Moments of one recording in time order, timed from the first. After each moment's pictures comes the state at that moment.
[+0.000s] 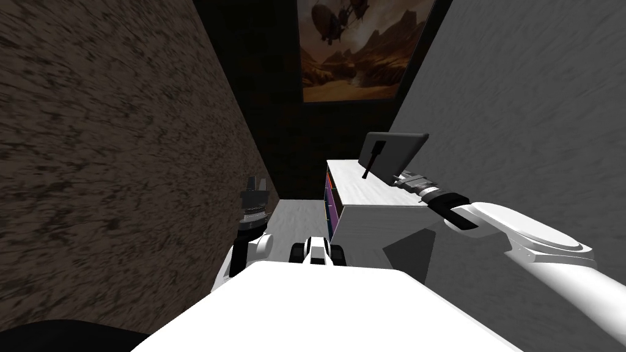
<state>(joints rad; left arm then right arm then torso) 0.50 -0.02 0.00 -2.27 -0.02 -0.54 0.11 0.22 -1.06 -0.26 -1.63 0.68 -0.18 0.24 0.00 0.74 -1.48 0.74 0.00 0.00</state>
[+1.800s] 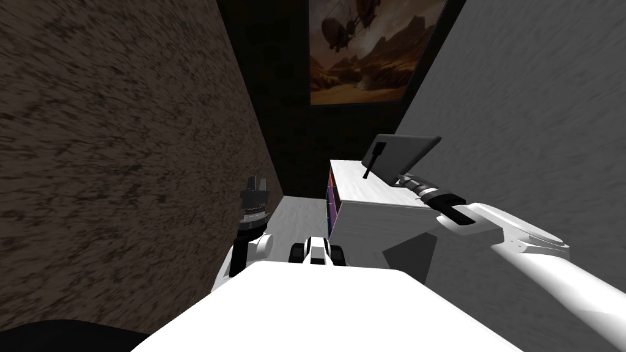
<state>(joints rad) 0.50 -0.02 0.00 -2.27 -0.02 -0.54 0.11 0.13 -1.05 -0.20 -1.46 0.36 -0.20 -0.09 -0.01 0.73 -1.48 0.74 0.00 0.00</state>
